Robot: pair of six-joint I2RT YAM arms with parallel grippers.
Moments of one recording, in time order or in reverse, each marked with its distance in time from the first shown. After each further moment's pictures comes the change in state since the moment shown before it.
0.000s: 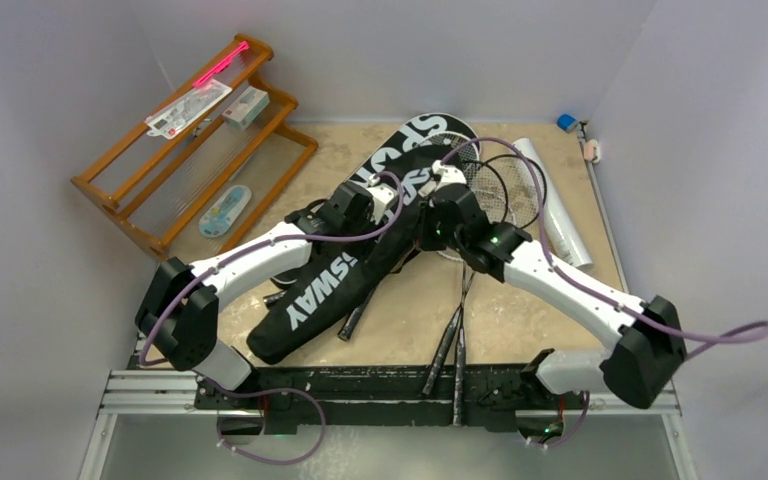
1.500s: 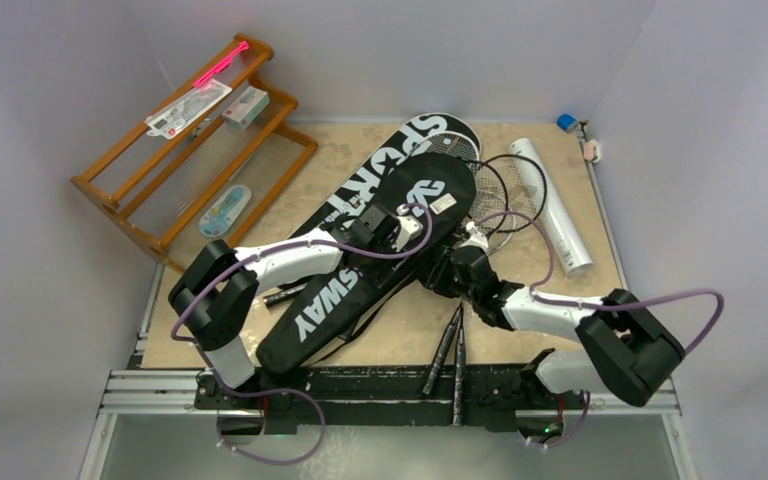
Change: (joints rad) left arm -0.114 0.169 0.002 0.007 0.065 0.032; right arm -0.035 -0.051 -0.667 0.634 -0.028 0.357
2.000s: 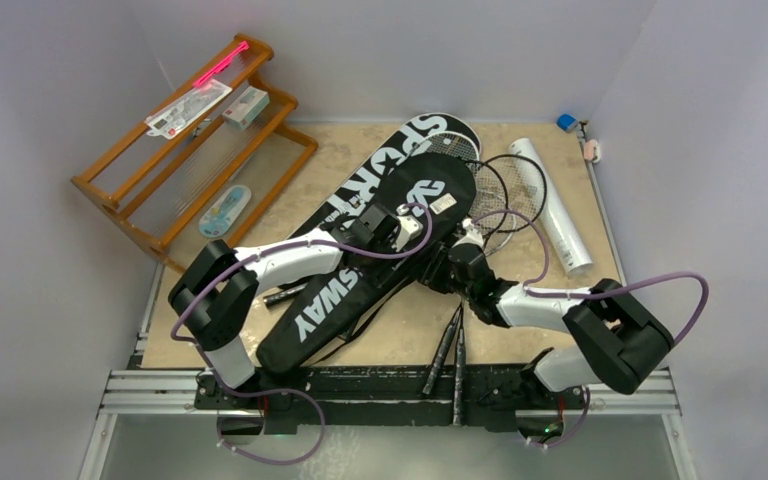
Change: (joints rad) left arm 0.000 0.000 0.000 0.000 -0.003 0.000; right arm -0.007 0.093 0.009 0.134 -0.039 0.019
